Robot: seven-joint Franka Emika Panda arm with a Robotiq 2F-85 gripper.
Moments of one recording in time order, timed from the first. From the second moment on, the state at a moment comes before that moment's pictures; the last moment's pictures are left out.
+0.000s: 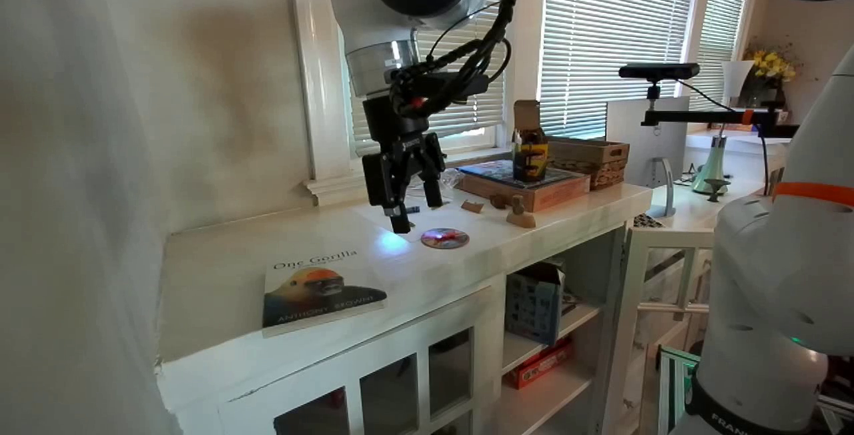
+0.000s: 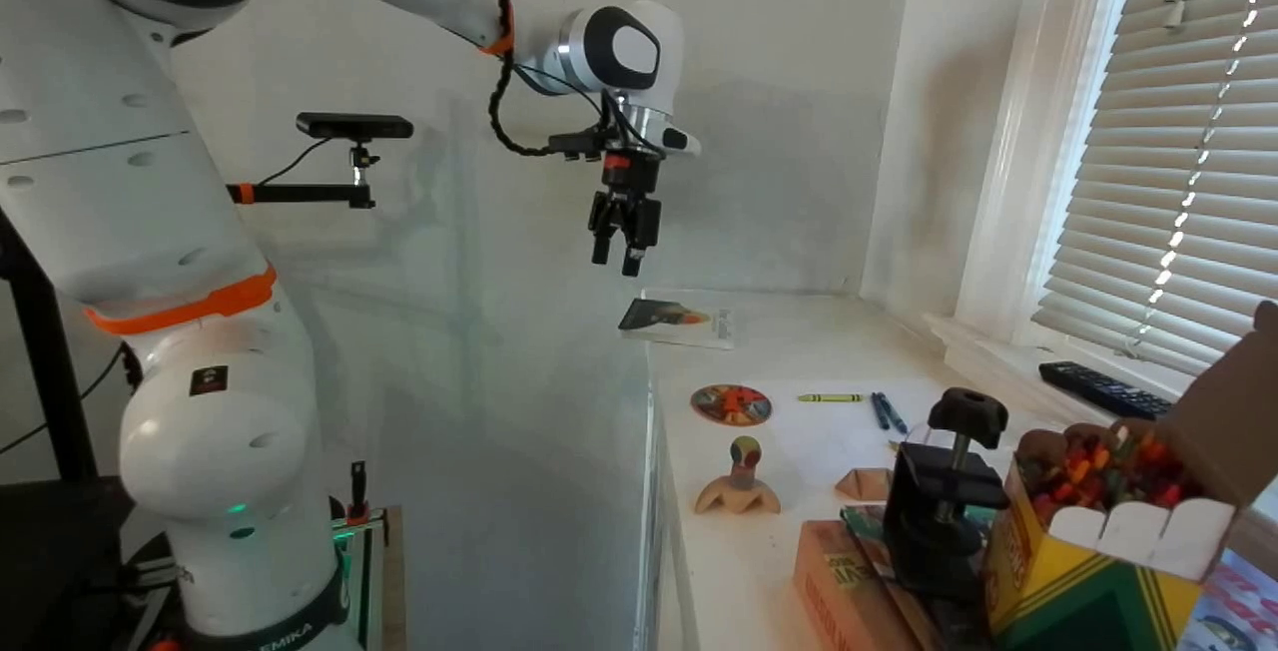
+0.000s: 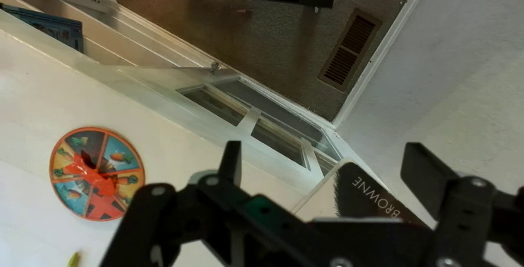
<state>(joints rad) 0.13 -0.27 0.25 -2.07 0.04 1.64 0.25</state>
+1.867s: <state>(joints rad) -0.19 -0.41 -0.13 -1.98 -0.11 1.62 0.28</state>
